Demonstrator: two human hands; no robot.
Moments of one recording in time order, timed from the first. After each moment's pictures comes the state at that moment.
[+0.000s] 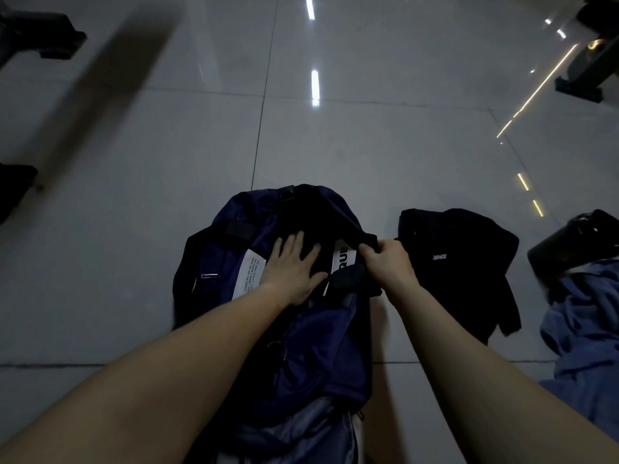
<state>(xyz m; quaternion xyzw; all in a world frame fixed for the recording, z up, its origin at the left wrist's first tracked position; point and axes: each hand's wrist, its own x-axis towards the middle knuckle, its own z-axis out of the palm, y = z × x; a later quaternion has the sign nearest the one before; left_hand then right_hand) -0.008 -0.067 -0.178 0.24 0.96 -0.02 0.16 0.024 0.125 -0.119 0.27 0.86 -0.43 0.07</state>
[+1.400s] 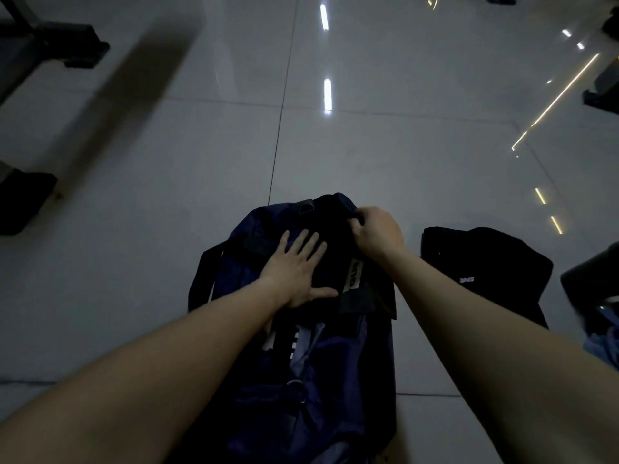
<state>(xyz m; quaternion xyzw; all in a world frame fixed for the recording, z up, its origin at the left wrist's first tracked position) -0.052 -0.097 -0.165 0.29 0.93 -0.13 0.17 -0.077 0.091 -0.112 0.09 0.96 -0.25 0.04</state>
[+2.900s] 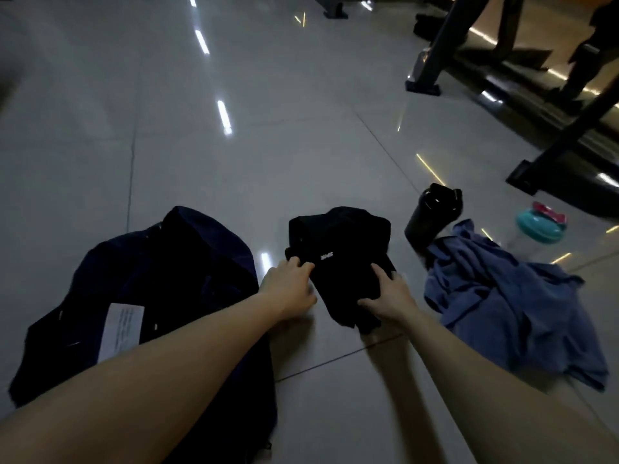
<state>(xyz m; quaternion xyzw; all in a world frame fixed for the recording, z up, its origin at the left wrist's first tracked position) 0.022 0.123 -0.134 0.35 0.91 0.07 0.20 0.134 0.338 -0.157 0.29 0.90 -0.25 0.20</state>
